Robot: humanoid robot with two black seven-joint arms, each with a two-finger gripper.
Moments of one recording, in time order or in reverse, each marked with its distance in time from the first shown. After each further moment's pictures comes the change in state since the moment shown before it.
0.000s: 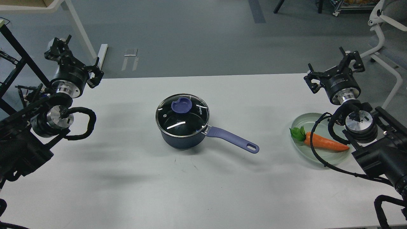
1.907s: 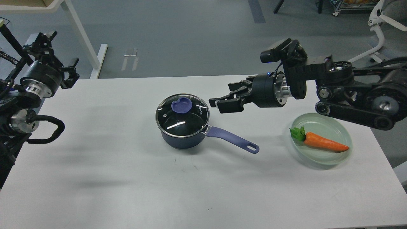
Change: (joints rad) left arm -0.009 0.150 0.047 0.061 0.279 -0.133 0.055; right arm 0.845 -0.202 -1.271 0.711 -1.498 -0.054 0.009
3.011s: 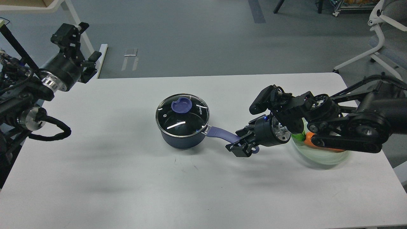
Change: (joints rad) left arm -0.071 0.023 0.065 -0.202 0.443 0.046 0.000; right arm -0.048 0.062 -0.188 -0.004 -0.090 0.019 -0.028
